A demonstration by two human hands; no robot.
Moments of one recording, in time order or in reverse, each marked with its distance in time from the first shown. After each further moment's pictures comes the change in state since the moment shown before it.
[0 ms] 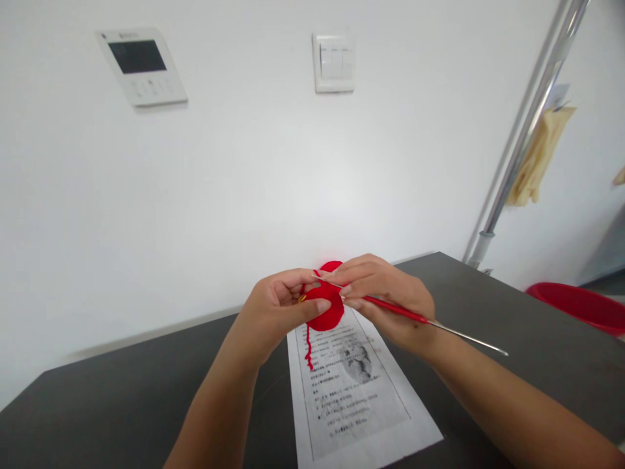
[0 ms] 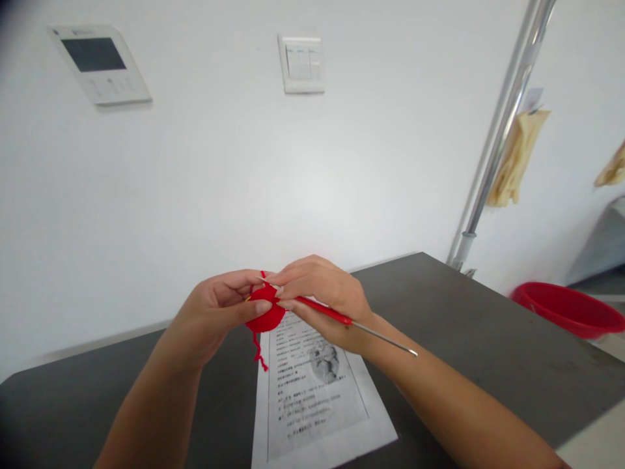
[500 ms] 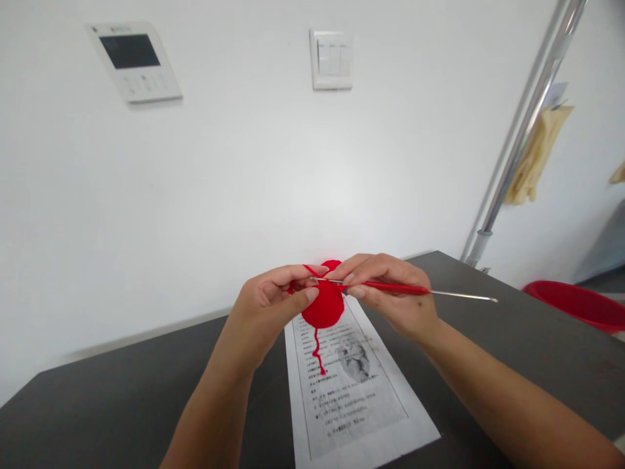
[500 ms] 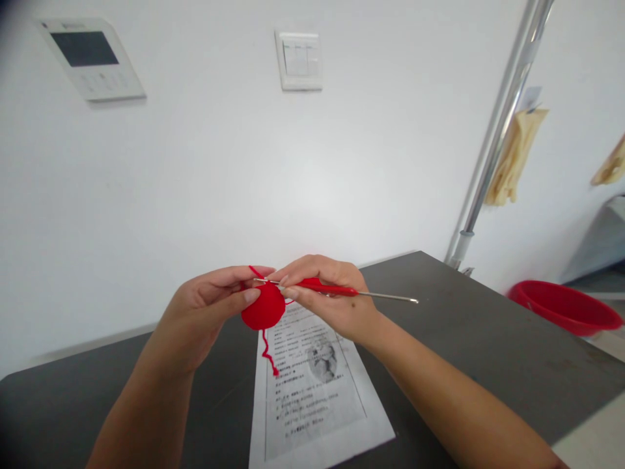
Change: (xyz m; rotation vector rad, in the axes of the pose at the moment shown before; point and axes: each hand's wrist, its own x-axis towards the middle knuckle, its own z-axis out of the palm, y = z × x) left_hand -0.004 0.000 0.000 0.083 0.142 0.100; right_hand -0.004 0.004 0.003 0.404 0.132 0.276
